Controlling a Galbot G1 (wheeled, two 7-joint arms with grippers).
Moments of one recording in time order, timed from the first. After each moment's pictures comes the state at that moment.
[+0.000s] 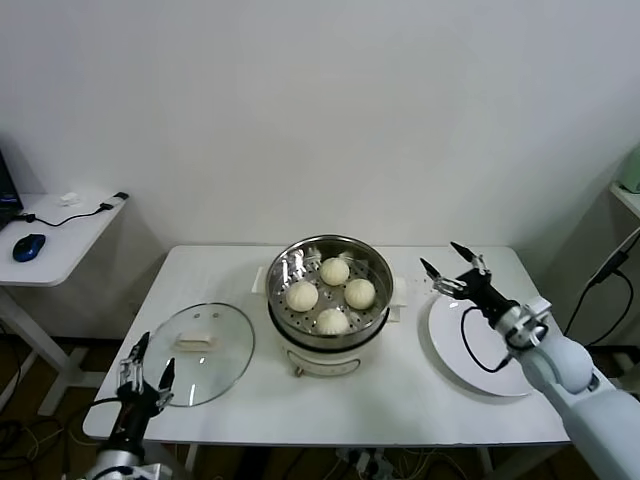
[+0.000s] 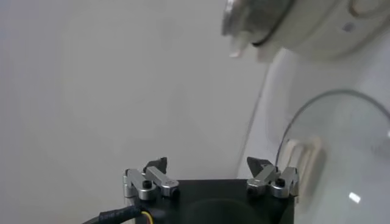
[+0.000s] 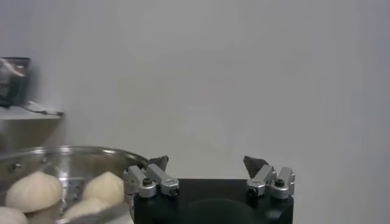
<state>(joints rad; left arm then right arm) 1.68 -1.45 -0.78 -2.02 1.19 -0.13 -0.04 -1.05 0.77 0.31 1.61 0.69 0.14 -0.23</state>
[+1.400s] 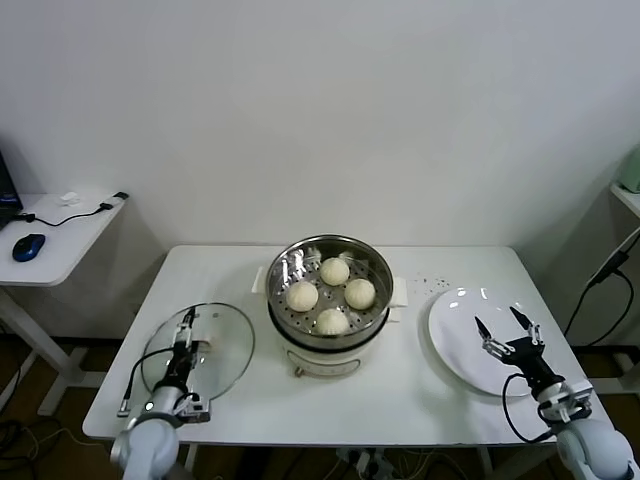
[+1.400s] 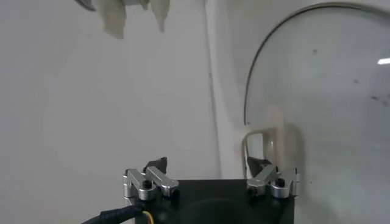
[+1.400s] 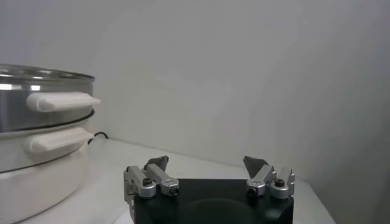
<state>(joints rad) 1.23 -1.43 -0.68 -1.48 1.53 -0.09 -0.11 -1.34 0.98 0.62 1.53 0.45 0.20 -0.26</state>
